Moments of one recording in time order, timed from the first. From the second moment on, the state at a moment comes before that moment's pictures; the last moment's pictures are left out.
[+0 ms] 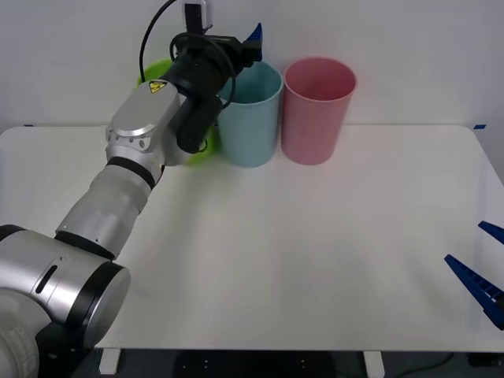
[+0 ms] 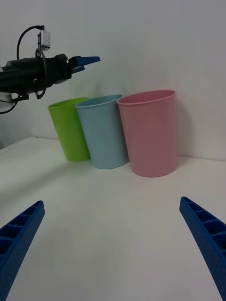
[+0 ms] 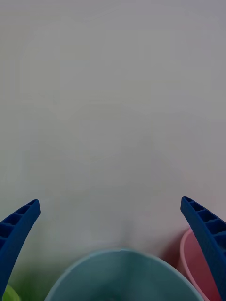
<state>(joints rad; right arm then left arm) 0.35 -0.40 -0.52 -1.66 0.96 -1.22 0.00 -0.96 0.15 -0.10 -0.88 -1.21 -0.05 0.06</state>
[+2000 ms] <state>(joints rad) 0.35 -0.40 -0.52 -1.66 0.96 -1.22 0.00 0.02 0.53 0.42 -1.65 -1.10 -0.88 0.19</state>
